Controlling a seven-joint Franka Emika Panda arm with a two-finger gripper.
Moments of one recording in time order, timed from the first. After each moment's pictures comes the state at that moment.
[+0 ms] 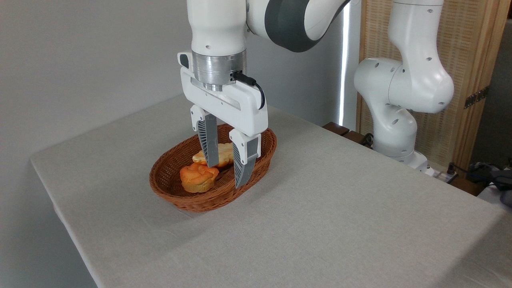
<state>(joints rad) 0.06 -0.19 -0.09 -2.07 -0.10 1.97 0.75</state>
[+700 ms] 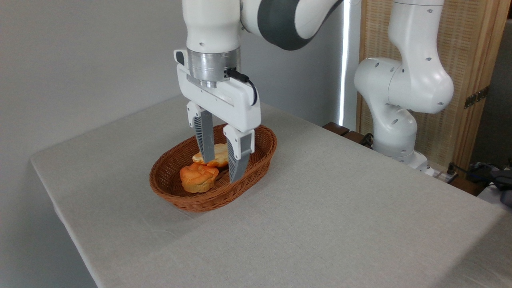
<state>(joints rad) 0.02 -0.20 -0.10 -2.07 -0.10 1.97 0.71</state>
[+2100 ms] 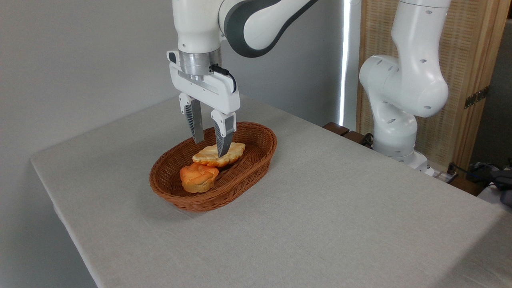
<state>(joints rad) -0.25 -0.22 -0.14 -2.22 -0.10 2.10 0.33</state>
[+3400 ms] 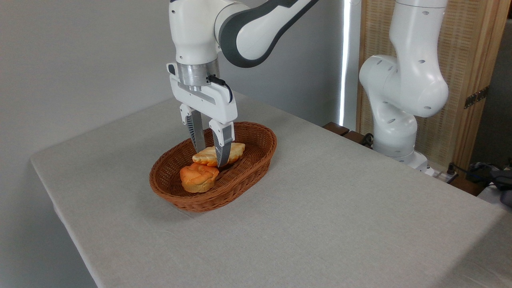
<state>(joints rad) -0.25 -0.17 -0.15 -2.23 -0.05 2.13 0.33</state>
